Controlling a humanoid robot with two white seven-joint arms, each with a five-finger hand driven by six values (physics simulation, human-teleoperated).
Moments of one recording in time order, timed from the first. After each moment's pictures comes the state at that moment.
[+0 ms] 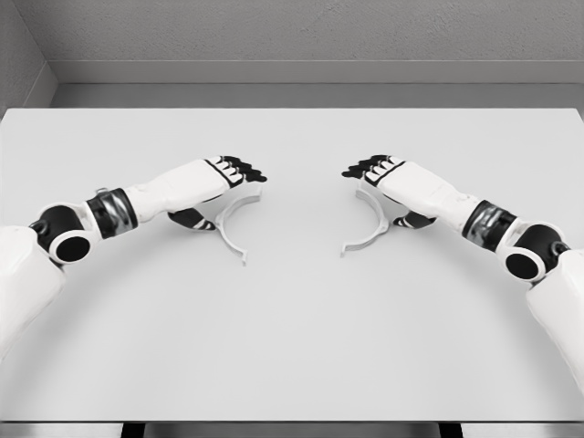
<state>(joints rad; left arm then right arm) -0.54 0.49 -0.55 -1.25 -0.60 -0.61 -0.28 -0.42 -0.44 0.34 -1.27 0.75 -0.61 0.26</state>
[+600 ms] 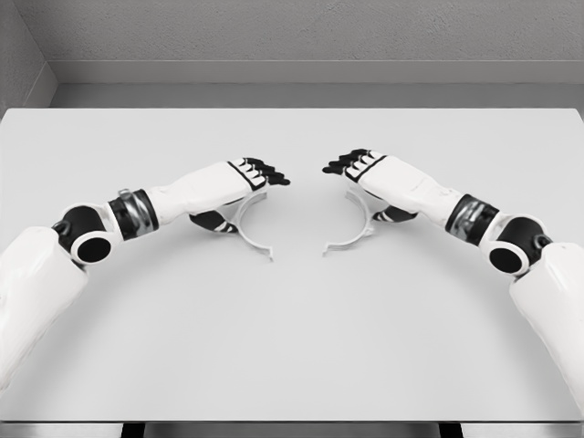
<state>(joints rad) -0.54 0.43 -0.55 -1.28 -0.60 -0.61 -0.31 -0.45 -0.40 0.38 -1.29 0.76 -0.61 0.26</state>
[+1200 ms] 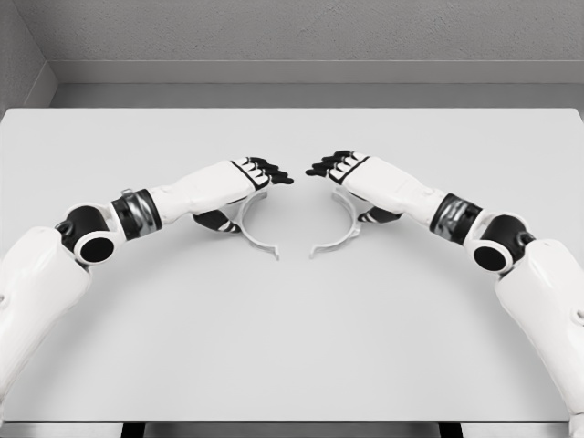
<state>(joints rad) -0.54 0.42 -0.55 -1.28 -0.60 -0.61 -0.31 -0.47 -0.37 0.41 -1.28 0.76 -0.61 0.26</state>
